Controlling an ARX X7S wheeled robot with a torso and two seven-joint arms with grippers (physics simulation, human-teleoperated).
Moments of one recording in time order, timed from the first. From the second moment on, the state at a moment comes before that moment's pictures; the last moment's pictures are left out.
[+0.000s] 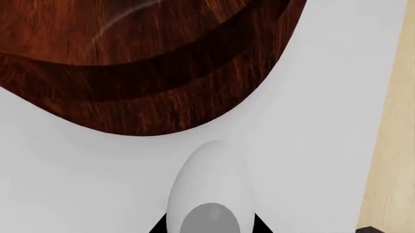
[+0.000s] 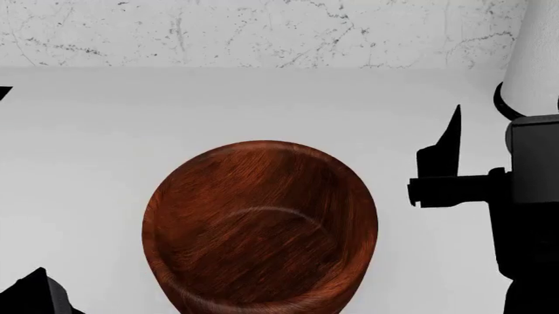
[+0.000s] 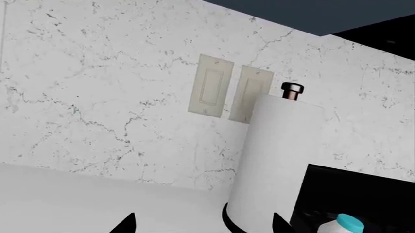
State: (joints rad) left arm -0.60 -0.86 0.51 0.56 -0.72 -1.05 0.48; right arm 0.58 0.52 -0.02 -0.46 0.35 0.84 0.19
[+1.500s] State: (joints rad) left arm -0.53 -0.97 0.20 0.76 -1.04 -1.12 0.30; right arm 0.58 0.52 -0.01 -0.47 0.38 0.84 0.20
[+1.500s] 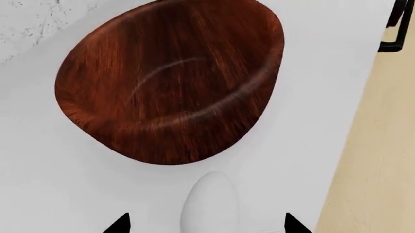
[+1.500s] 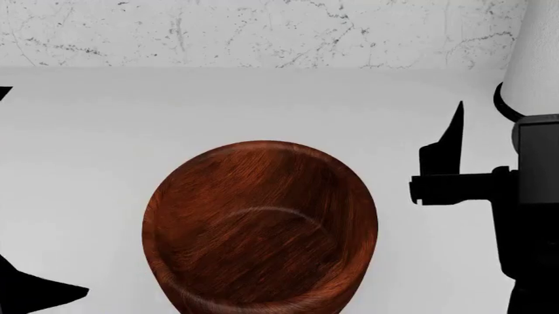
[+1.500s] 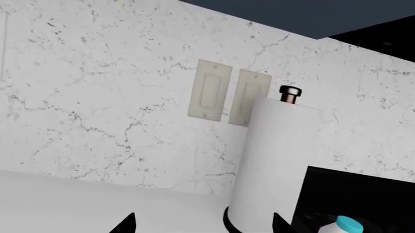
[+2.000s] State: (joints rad) left arm -0.33 -1.04 -0.11 0.78 -1.24 -1.07 0.14; right arm 0.59 0.52 -0.02 -0.46 0.38 0.83 0.20
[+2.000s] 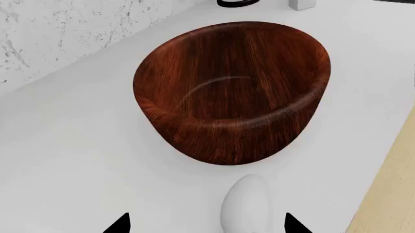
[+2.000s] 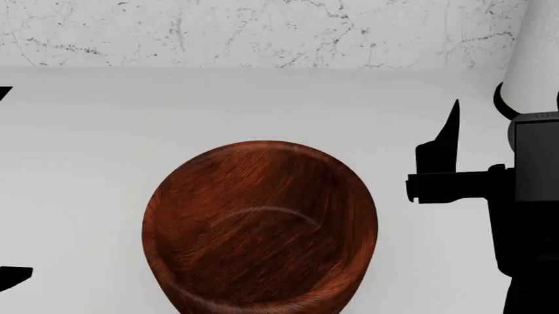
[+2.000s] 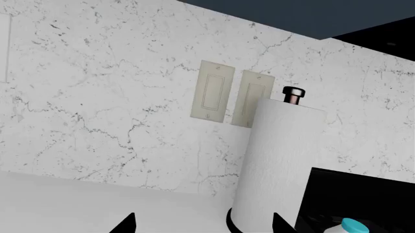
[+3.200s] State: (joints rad) left arm -0.06 -1.05 -0.53 0.67 -1.47 -1.12 -0.36; right arm 0.58 0.52 -0.03 -0.42 0.38 0.78 0.20
